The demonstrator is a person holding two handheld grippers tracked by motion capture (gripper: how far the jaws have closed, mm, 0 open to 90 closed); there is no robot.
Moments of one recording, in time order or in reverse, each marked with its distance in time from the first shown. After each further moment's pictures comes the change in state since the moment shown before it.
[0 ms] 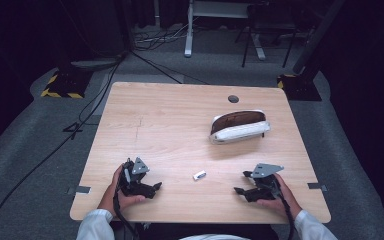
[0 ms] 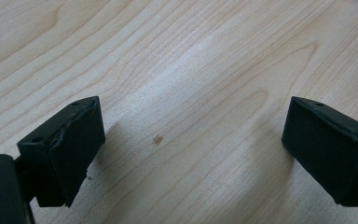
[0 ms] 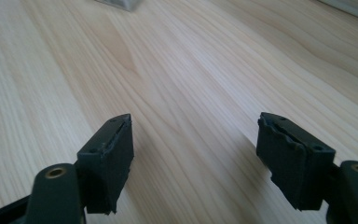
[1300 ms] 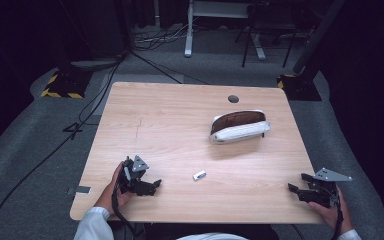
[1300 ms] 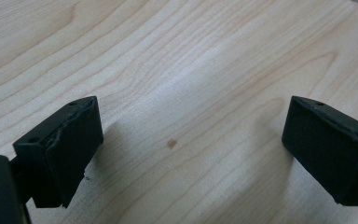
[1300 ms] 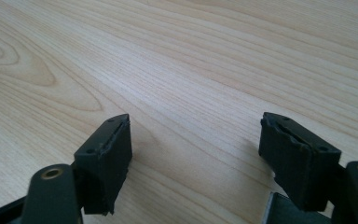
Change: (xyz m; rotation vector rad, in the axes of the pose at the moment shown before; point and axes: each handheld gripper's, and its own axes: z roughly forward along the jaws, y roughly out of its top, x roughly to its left) left arm 0.003 0.001 0.002 -0.003 0.028 -0.030; right arm -0.079 -0.114 -0.109 -0.049 -0.302 0.300
